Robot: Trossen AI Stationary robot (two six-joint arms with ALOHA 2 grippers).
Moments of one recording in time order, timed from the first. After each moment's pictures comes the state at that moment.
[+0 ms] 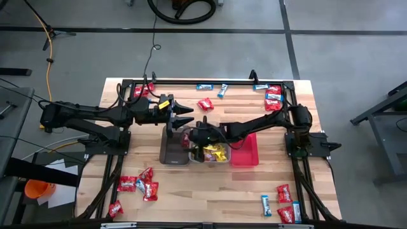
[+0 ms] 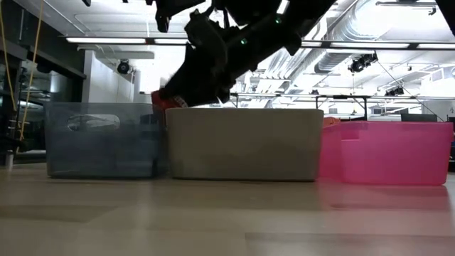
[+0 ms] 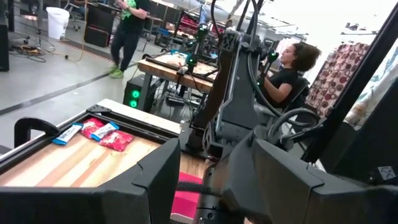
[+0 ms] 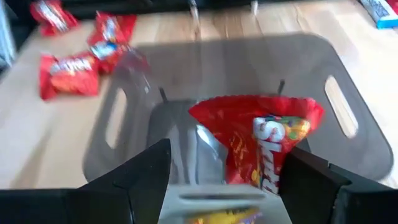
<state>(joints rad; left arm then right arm) 0.05 1.08 0.74 0.34 -0.04 -0.30 0.06 1.98 1.30 0.10 0.01 0.11</state>
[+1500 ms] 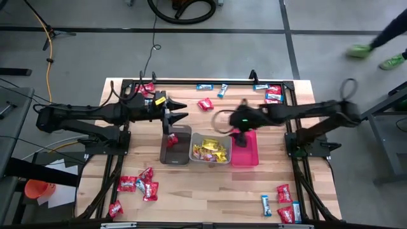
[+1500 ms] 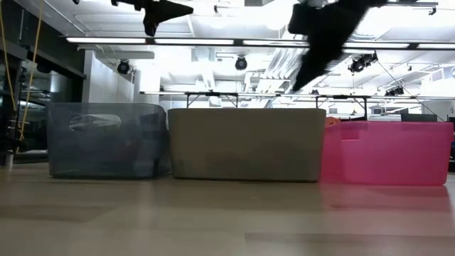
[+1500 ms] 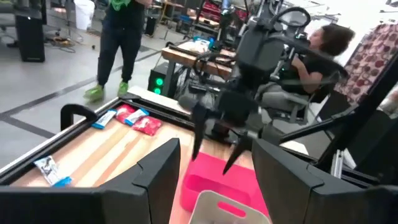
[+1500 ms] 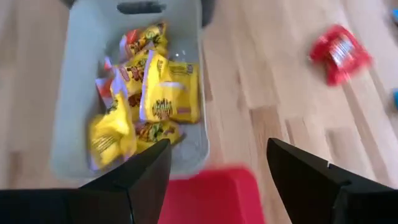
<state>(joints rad) 0.10 0.98 0.75 0.15 -0.06 -0.27 -0.05 1.30 0.97 -0.57 0.03 0.10</state>
